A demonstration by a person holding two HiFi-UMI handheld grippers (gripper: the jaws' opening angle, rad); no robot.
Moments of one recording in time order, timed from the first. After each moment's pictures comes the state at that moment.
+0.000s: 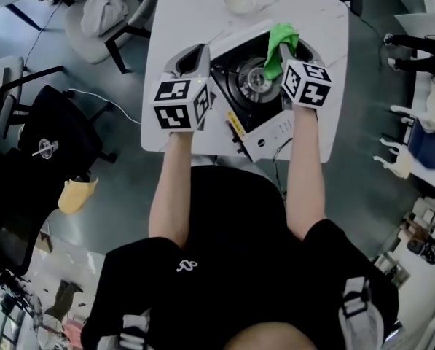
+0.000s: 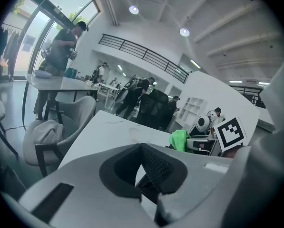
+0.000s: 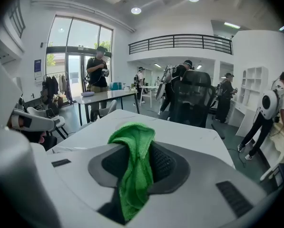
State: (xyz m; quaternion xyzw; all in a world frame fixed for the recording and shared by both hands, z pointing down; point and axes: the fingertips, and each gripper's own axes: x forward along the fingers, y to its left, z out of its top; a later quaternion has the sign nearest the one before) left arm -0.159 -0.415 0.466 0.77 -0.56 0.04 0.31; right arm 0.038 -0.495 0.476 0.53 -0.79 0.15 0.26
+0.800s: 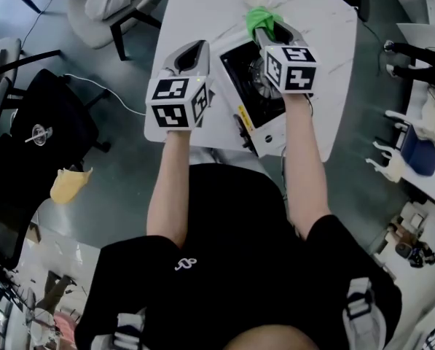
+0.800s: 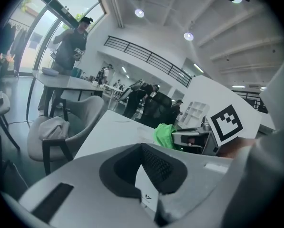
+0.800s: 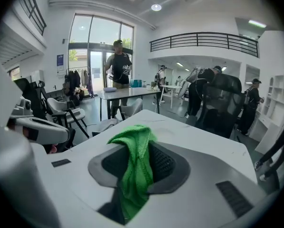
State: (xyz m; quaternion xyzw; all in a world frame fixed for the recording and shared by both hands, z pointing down) left arm -0.194 -0.396 0.481 0.76 -0.57 0.02 0.32; right arm -0.078 -0.489 0.488 0.42 -0.85 0.12 0.30
